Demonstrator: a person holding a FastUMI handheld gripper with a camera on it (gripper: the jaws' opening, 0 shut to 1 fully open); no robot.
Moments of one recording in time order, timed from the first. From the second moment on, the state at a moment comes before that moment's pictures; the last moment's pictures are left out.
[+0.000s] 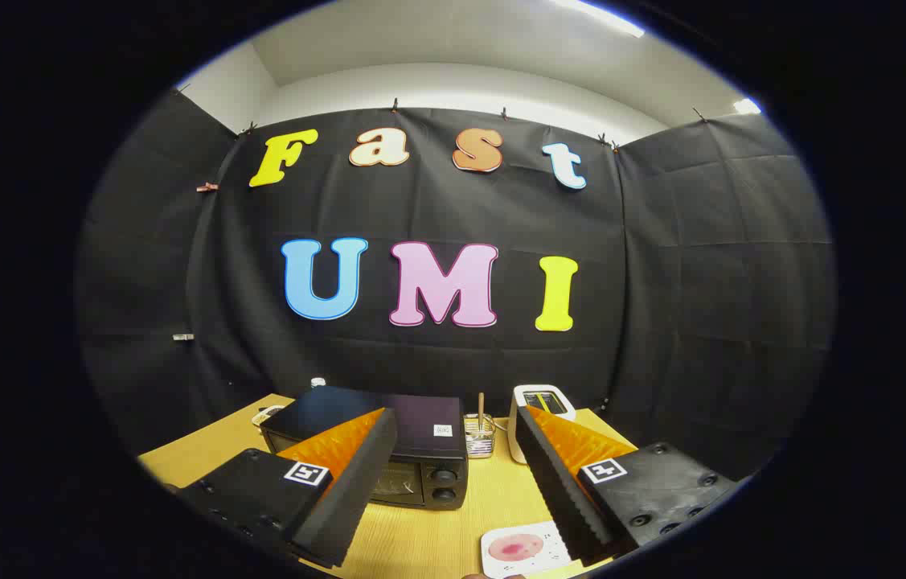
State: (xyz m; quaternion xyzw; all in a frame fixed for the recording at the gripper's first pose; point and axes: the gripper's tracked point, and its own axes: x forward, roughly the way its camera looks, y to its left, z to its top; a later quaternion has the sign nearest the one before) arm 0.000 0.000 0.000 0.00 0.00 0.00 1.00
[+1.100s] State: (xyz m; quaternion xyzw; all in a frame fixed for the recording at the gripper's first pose) arm 0.021 0.004 -0.009 0.00 0.02 -0.03 1.00
